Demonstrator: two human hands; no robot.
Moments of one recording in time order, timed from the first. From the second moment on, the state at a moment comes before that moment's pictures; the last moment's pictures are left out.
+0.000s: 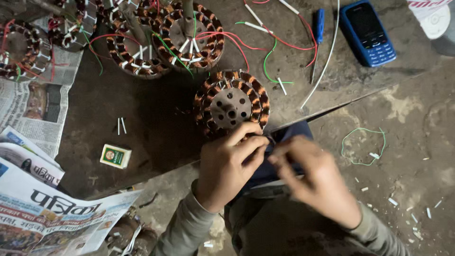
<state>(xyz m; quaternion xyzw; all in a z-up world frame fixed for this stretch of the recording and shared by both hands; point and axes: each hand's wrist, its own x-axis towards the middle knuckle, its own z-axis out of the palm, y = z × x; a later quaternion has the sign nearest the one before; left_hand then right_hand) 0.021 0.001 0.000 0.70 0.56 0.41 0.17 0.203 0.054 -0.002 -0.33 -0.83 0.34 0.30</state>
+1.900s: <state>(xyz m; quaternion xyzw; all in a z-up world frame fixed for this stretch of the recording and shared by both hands) 0.027 0.000 0.004 0.71 0.55 0.40 0.20 0.213 0.041 -0.005 -0.33 -0.83 0.31 0.34</state>
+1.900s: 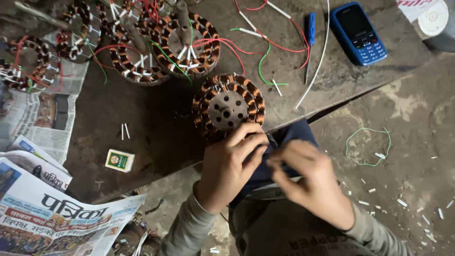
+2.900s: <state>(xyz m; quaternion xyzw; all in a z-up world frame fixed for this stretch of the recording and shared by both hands) 0.025 -0.004 -0.001 0.70 0.55 0.40 0.20 0.217 0.040 -0.019 -0.38 -0.81 0.34 0.30</state>
